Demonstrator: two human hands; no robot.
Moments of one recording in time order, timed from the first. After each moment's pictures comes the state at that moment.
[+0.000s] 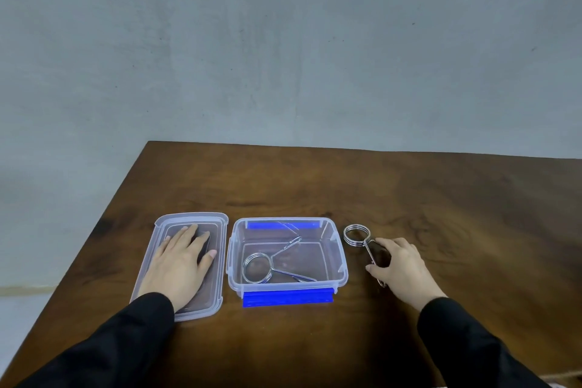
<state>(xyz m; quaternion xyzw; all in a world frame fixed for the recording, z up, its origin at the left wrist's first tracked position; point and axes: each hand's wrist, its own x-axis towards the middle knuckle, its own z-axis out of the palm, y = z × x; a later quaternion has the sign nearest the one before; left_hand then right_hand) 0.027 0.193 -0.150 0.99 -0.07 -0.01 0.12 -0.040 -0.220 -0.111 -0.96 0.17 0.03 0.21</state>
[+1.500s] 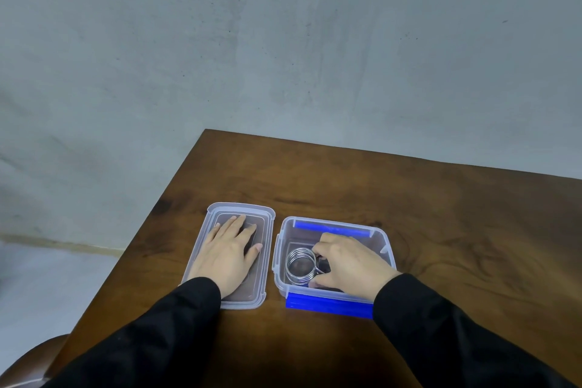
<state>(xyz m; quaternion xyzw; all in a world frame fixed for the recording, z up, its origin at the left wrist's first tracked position) 0.025 0.195 -0.151 0.99 -0.07 0.01 0.13 0.012 -0.059 -0.077 -0.96 -0.22 0.13 0.09</state>
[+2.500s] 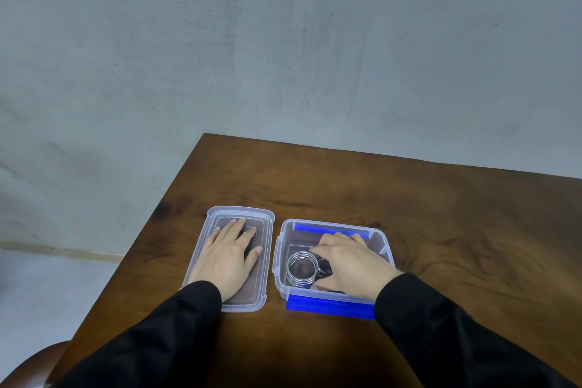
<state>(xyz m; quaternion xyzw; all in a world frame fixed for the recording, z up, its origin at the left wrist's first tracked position) 0.024 0.193 -0.148 0.99 -0.07 0.00 0.13 0.016 -0.065 -0.080 -0.96 -0.24 0.13 0.06</state>
